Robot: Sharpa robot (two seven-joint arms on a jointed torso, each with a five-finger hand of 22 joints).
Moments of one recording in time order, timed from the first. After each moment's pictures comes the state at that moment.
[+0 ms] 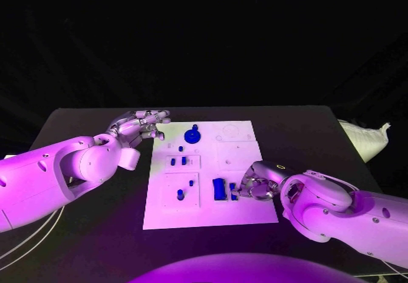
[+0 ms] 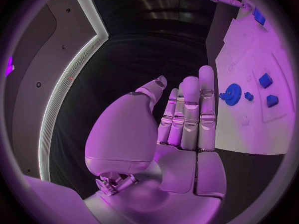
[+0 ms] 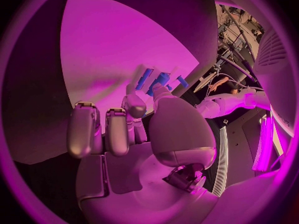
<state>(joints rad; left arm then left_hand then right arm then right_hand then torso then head) 1.15 -0.86 -0.02 1.48 0.06 -0.14 0.25 1.34 -0.12 0.34 0.06 0.12 0.98 0.19 0.12 0.07 1.07 0.12 0.26 0.10 1.21 0.03 1.01 0.46 0.16 1.18 0.13 0.61 0.74 0.76 -1.06 0.14 1.96 -1.58 -0.29 -0.59 1.12 -0.07 0.00 0.28 0.24 1.10 0.07 0.14 0.34 1.38 0.00 0.95 1.18 1.47 -0.08 1.42 1.31 0.08 1.42 0.03 1.36 1.18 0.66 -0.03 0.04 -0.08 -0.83</state>
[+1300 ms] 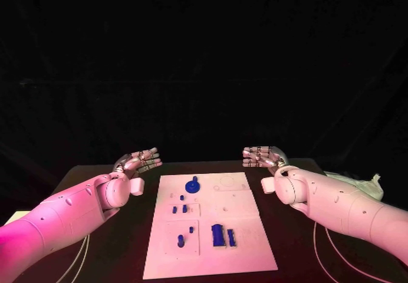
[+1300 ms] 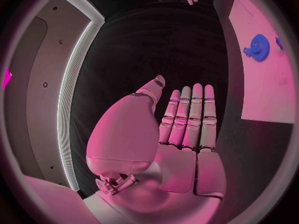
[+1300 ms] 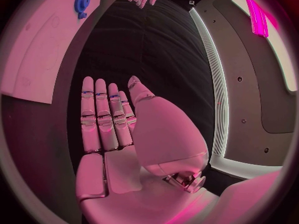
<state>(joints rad) 1.07 -0.51 -0.02 0.81 0.20 -0.08 0.32 1.36 -0.09 0.22 0.08 0.12 0.95 0.20 0.10 0.07 0.99 0.16 0.21 0.06 0.90 0.14 0.38 0.17 0.16 0.81 0.24 0.15 0.42 0.95 -0.61 0.15 0.92 -0.21 -0.29 0.36 1.45 0.00 0.11 0.08 0.08 0.96 0.20 0.07 0.13 1.13 0.14 0.07 0.08 1.14 0.11 0.06 0.16 0.18 1.03 0.22 0.19 0.08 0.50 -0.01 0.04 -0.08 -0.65</state>
